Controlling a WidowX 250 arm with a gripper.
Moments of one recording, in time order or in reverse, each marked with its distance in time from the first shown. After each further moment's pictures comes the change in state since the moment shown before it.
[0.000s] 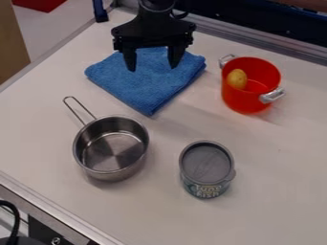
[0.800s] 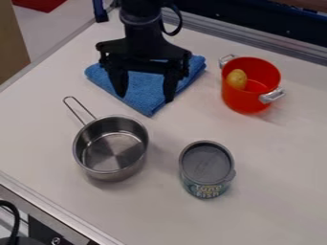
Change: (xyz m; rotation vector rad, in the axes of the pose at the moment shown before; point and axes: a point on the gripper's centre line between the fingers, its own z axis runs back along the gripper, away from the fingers) arm -0.071 0.016 0.036 -0.128 0.200 -0.419
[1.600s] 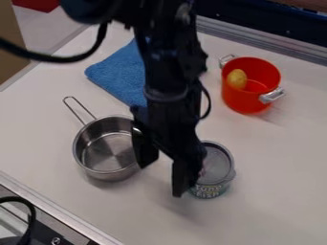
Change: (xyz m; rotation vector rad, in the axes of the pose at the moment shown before) arm -0.086 -0.048 -0.036 -0.129 0.191 -0.604
